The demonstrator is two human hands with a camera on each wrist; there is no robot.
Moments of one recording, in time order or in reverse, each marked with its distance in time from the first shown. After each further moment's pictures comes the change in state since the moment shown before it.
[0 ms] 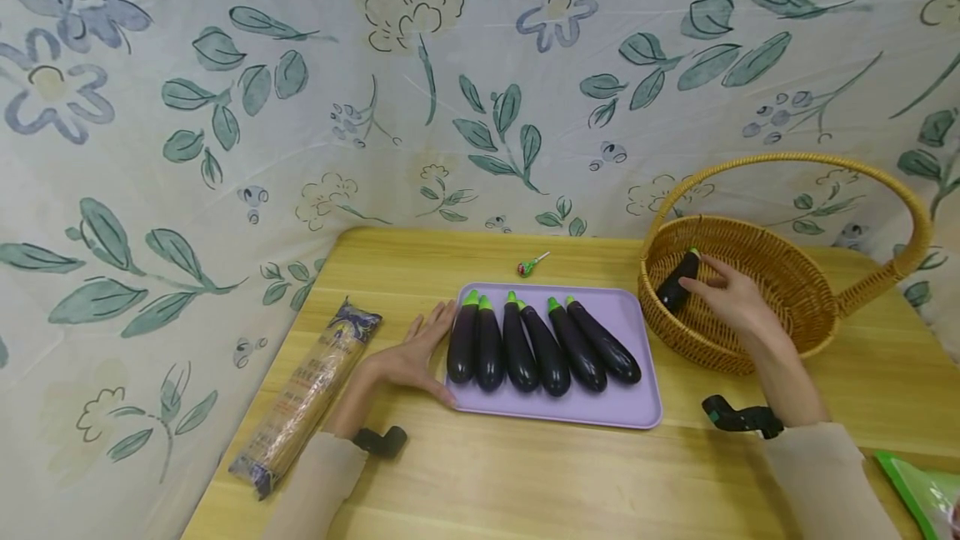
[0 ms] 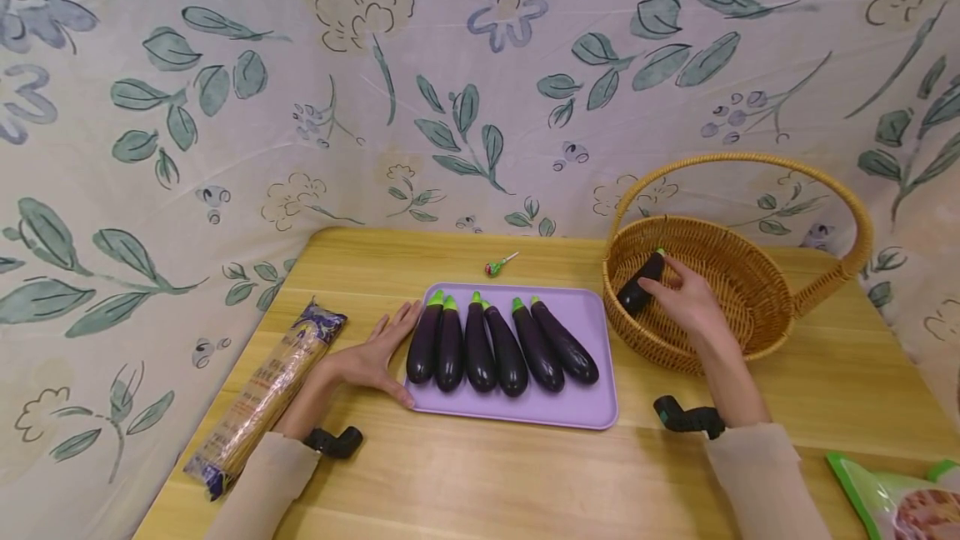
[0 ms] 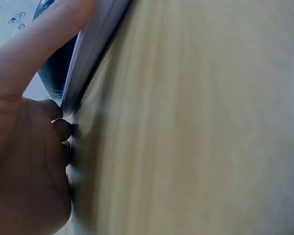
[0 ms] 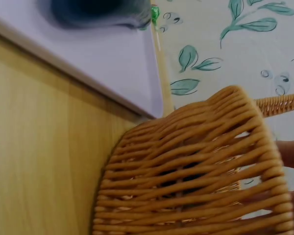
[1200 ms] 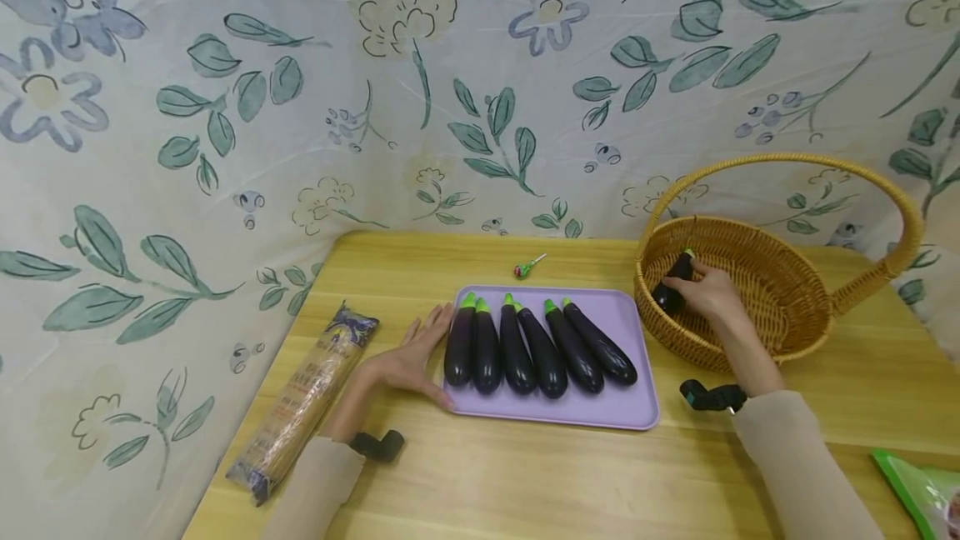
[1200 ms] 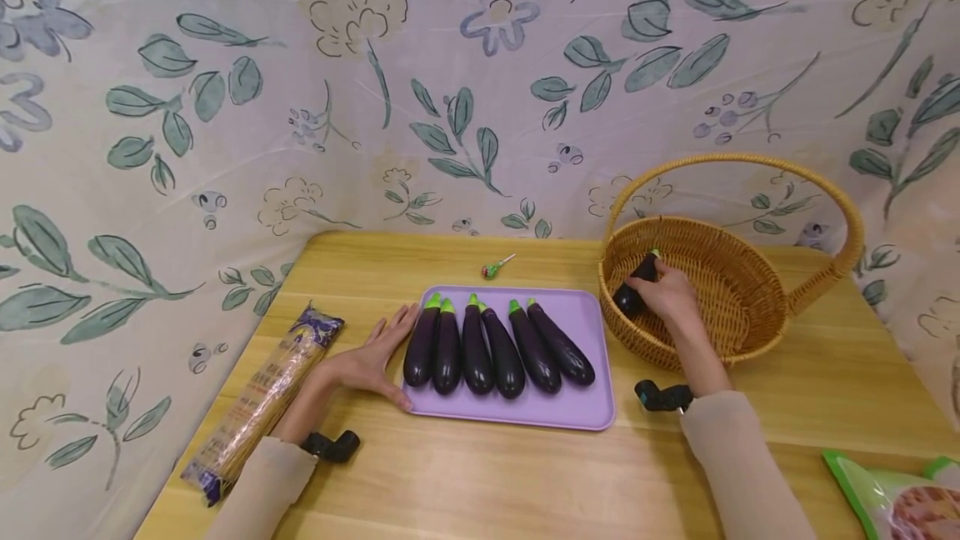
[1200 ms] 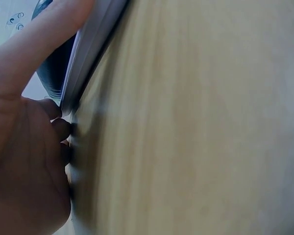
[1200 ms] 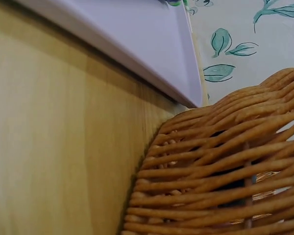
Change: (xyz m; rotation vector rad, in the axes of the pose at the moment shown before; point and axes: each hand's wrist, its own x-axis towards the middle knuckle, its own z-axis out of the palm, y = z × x) left_hand 0.001 0.001 -0.001 0.027 -0.006 -0.001; right_hand 0.032 0.004 0.016 0.040 0.058 0.105
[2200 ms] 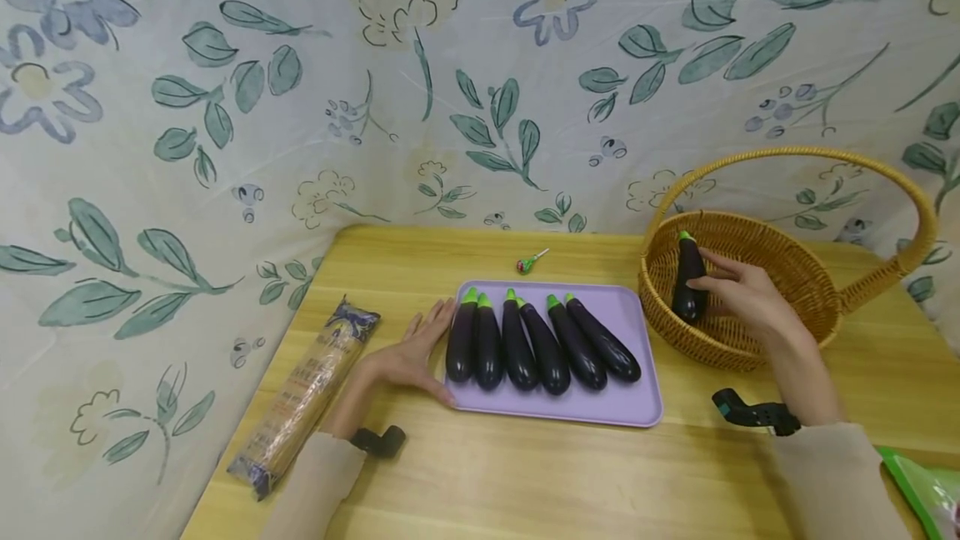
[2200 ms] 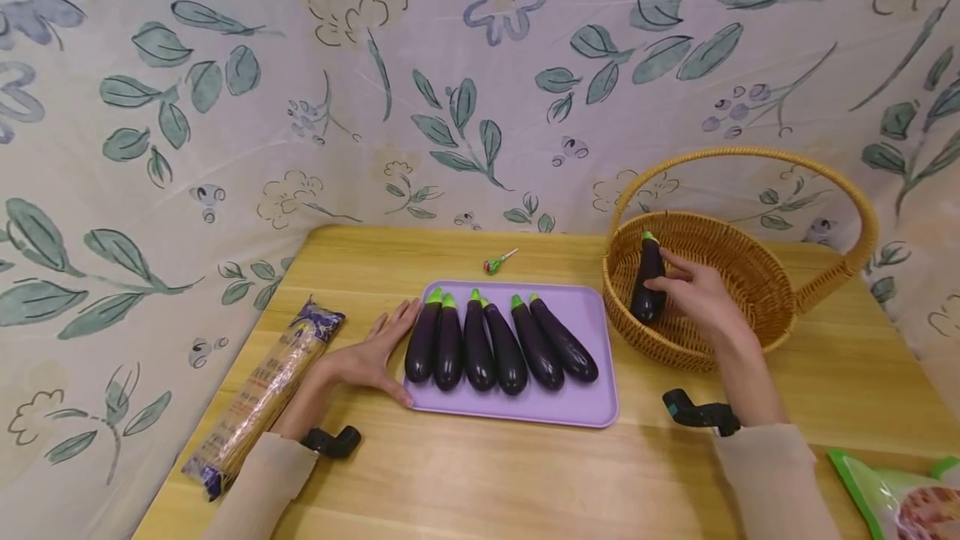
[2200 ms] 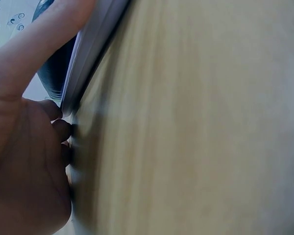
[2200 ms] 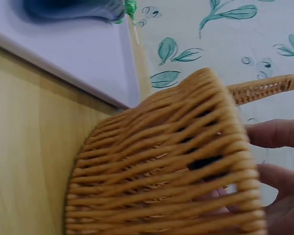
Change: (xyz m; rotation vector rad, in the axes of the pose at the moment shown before) left_hand 0.001 -0.002 0.001 -0.022 -0.005 -0.009; right_hand -0.029 0.004 -0.029 0.127 -0.147 -0.161
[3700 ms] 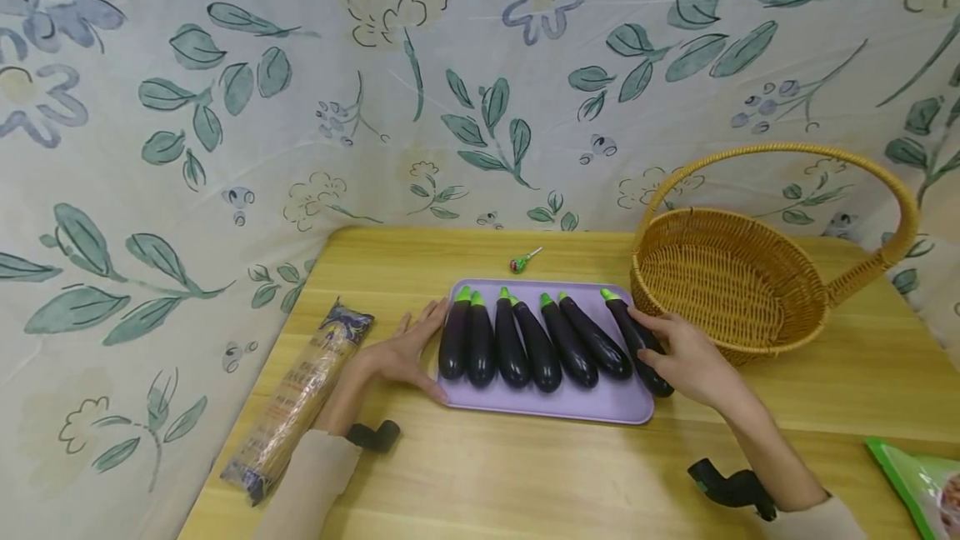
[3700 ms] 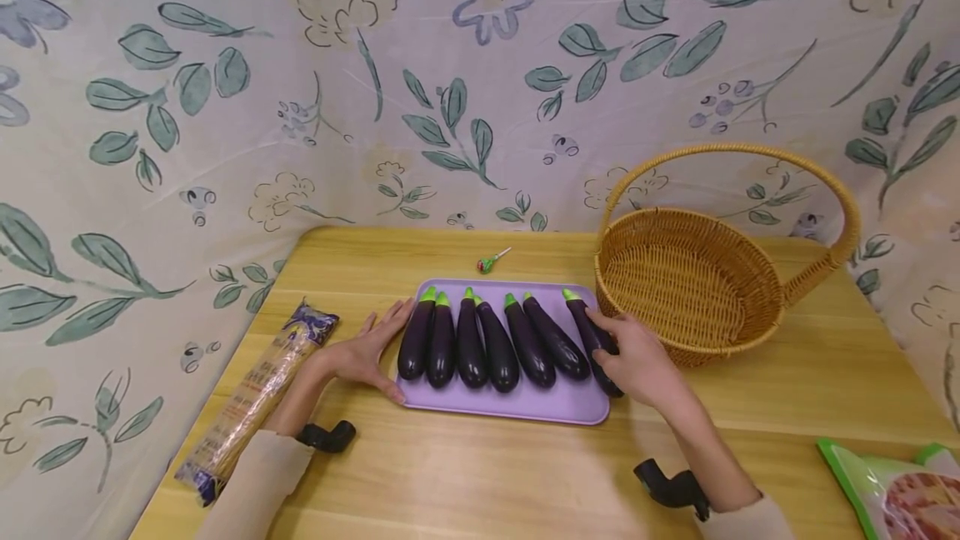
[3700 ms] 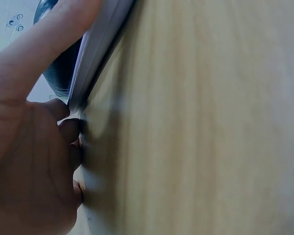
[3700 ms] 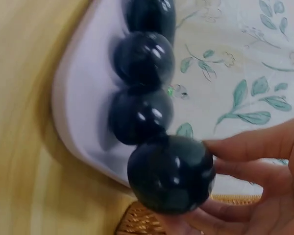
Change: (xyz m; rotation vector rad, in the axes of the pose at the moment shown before) left_hand 0.000 0.000 -0.009 0.033 -0.034 -0.039; right_hand -0.074 -0.019 0.087 -0.430 -0.012 -0.275
